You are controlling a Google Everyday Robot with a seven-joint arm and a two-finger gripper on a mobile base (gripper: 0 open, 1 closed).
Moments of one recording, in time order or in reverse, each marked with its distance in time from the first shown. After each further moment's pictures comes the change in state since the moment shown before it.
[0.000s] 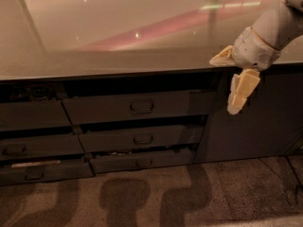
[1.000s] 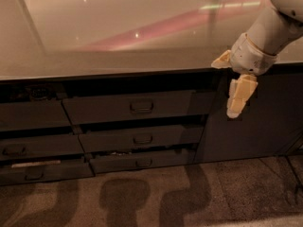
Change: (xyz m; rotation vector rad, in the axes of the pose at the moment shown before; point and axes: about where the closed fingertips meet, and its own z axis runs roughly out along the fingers) arm 0.013 -0.002 0.011 0.040 0.102 0.005
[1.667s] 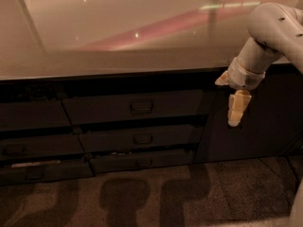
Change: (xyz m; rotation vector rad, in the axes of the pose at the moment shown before) arm 0.076 -0.034 0.081 -0.072 0.110 0.051
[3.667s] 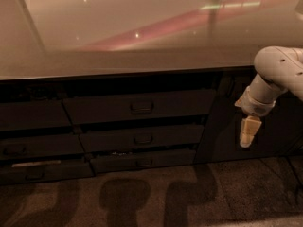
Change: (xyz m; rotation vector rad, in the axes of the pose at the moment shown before) arm 0.098 0.008 0.076 0.045 0.127 0.178
